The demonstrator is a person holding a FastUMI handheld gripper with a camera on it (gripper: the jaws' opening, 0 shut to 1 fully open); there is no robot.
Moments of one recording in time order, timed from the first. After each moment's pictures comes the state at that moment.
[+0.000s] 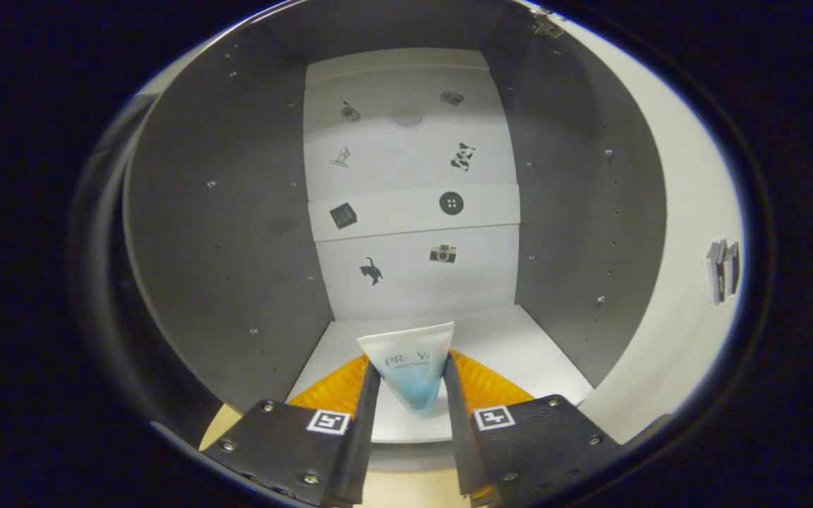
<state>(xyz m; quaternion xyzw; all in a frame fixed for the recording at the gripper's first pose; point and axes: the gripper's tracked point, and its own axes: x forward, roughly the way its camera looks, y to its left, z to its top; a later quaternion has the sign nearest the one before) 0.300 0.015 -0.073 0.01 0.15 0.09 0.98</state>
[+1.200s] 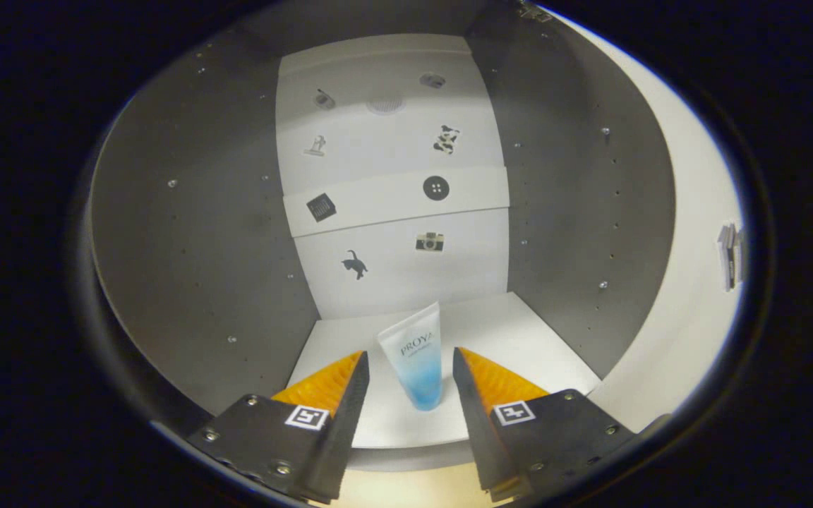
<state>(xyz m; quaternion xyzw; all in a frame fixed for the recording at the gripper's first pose) 0.298 0.010 -0.073 0.03 0.16 0.06 0.98</state>
